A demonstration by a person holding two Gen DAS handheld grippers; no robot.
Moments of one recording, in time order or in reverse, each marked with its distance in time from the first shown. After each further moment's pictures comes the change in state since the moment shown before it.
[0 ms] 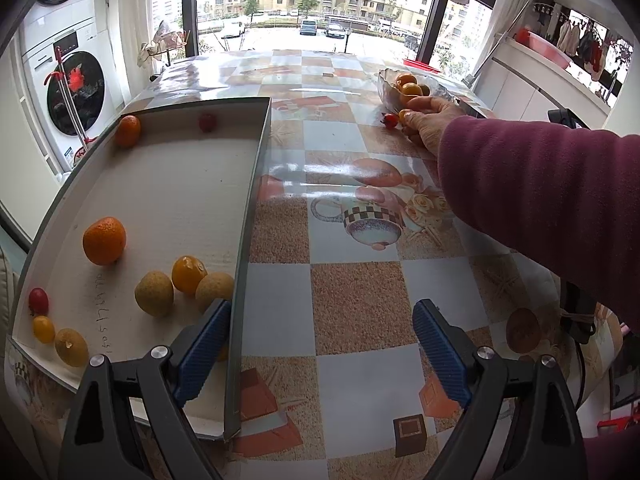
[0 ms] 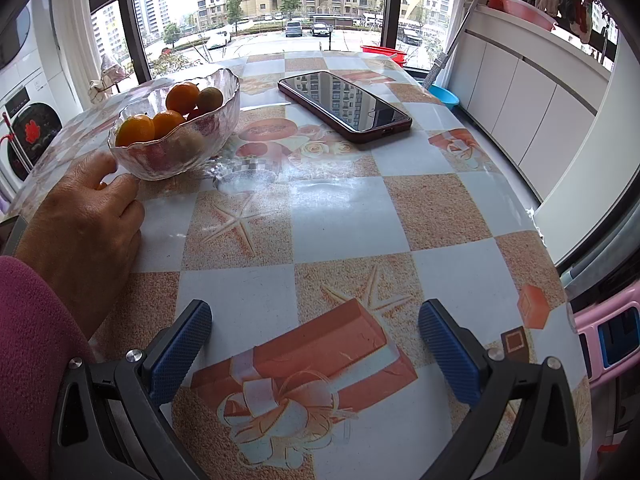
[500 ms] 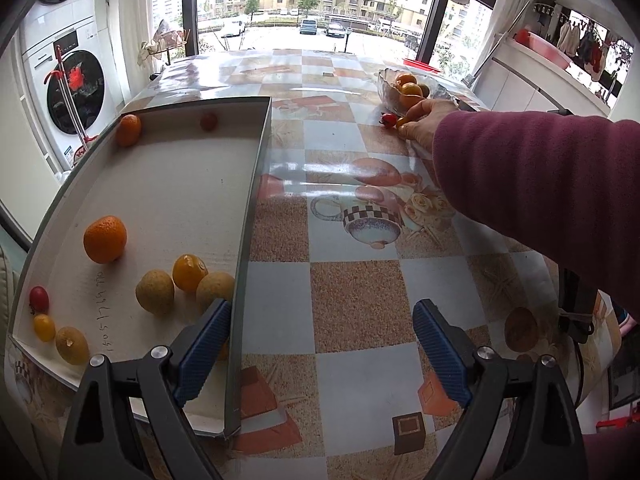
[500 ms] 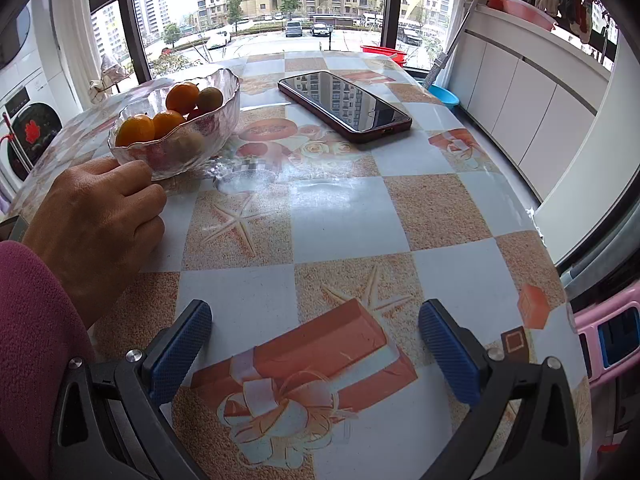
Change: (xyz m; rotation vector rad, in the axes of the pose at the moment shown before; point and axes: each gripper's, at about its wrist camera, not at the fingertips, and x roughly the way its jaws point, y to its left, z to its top) left arm -0.001 -0.001 0.001 -0.002 0.002 -0.001; right arm 0.000 0.000 0.000 0.000 0.000 0.000
